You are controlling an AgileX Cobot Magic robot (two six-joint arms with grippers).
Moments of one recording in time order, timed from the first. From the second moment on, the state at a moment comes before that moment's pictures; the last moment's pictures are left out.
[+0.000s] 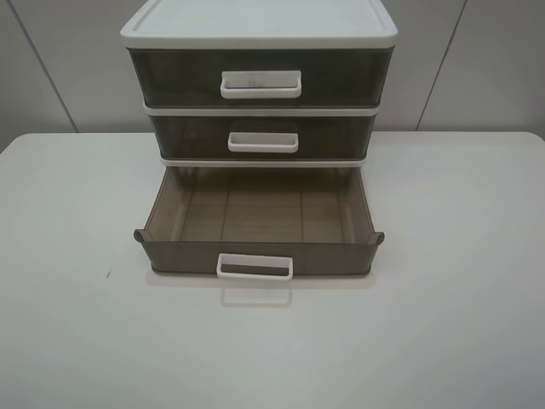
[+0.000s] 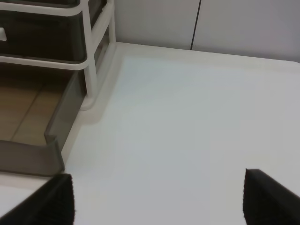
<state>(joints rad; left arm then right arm) -0.06 0.00 -0.51 -0.05 1.06 0.00 0.00 0.00 -0.52 0.00 1.06 -0.08</state>
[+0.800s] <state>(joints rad) -0.06 0.00 -0.51 -0.05 1.06 0.00 0.00 0.00 -0.52 0.00 1.06 -0.08</state>
